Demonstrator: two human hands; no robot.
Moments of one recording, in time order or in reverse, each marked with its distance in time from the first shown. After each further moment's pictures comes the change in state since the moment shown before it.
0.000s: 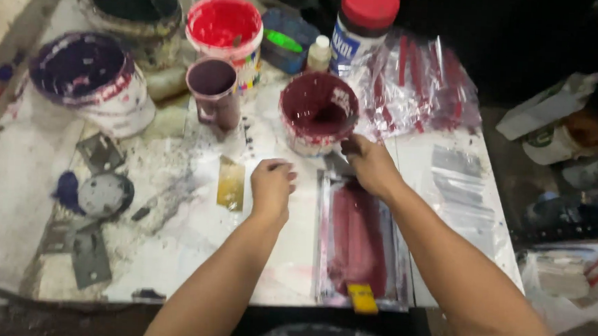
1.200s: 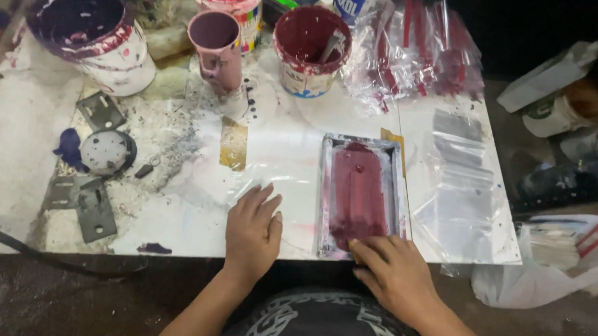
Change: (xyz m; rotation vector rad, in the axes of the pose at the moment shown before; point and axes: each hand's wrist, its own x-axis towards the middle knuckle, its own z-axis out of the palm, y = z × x) left_hand -0.112 -0.074 -0.123 0.763 -0.084 1.273; right_hand -0.258 0.051 0.030 -0.549 0.077 -0.644
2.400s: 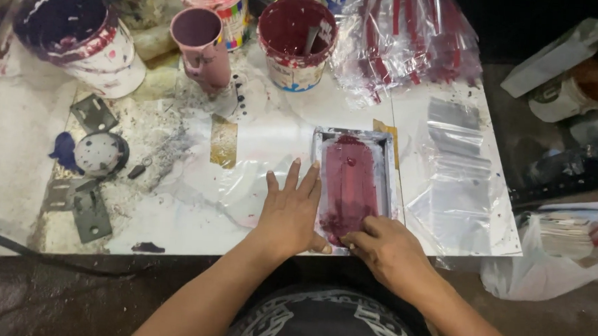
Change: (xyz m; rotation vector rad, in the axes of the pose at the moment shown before) left_hand 0.088 0.071 0.025 0.446 -1.112 -0.052; right_hand 0.028 0.013 -0.018 0.174 -0.062 0.017
